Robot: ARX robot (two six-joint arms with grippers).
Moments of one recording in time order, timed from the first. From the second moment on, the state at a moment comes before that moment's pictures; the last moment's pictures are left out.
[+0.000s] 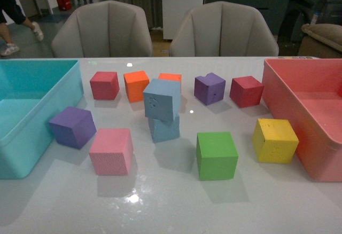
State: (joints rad) left arm 0.00 0.07 0.01 0.02 0.00 -0.01; right arm 0.00 0.00 0.01 0.00 0.00 0.00
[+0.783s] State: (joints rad) left arm 0.00 0.01 0.01 0.00 0.00 -0.01; right arm 0.00 0.00 0.01 0.00 0.00 0.00
